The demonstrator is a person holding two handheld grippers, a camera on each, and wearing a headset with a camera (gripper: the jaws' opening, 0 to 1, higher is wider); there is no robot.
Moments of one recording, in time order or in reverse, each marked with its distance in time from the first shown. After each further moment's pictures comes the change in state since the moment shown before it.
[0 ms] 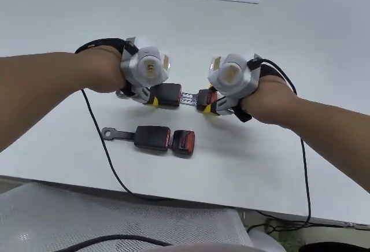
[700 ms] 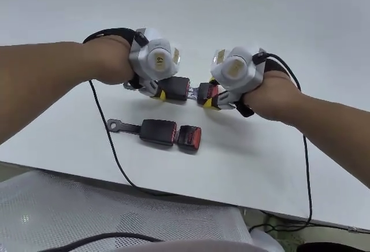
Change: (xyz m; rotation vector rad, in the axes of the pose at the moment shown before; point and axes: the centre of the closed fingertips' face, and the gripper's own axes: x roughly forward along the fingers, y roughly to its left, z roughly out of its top) left arm -0.001 -0.001 -0.001 0.004 -0.024 0.002; right arm 0.009 -0.003 0.014 -0.025 -0.033 0.029
